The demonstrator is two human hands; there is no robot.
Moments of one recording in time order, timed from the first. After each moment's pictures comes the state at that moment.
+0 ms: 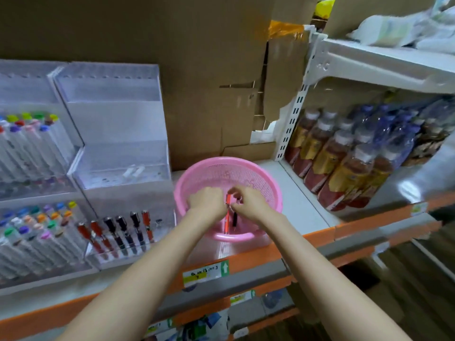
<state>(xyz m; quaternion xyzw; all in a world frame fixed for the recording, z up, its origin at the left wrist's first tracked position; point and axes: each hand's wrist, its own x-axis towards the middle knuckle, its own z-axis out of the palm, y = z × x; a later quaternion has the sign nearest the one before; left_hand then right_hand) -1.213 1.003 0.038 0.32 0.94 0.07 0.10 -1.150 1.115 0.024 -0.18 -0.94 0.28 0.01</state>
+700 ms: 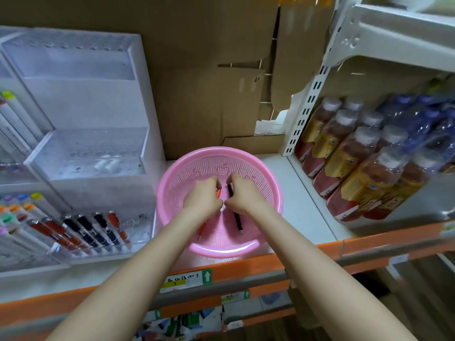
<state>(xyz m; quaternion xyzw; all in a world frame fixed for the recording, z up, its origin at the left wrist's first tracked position) -1.236 1.031 0.000 0.24 0.92 0.27 0.13 -1.186 1.145 0.005 -0.18 -0.95 0.25 -0.03</state>
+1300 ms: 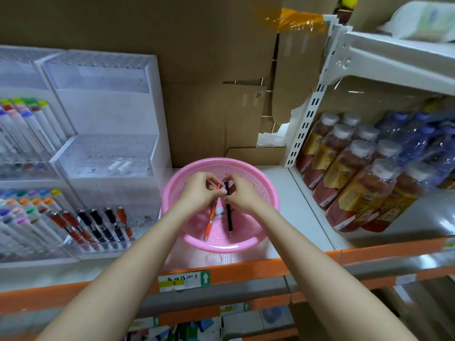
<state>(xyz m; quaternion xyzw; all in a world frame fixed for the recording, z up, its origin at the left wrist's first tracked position) -1.240 1.017 0.023 0.21 0.85 0.48 0.13 -1.190 1.147 0.015 -0.14 -0.91 0.39 0.00</state>
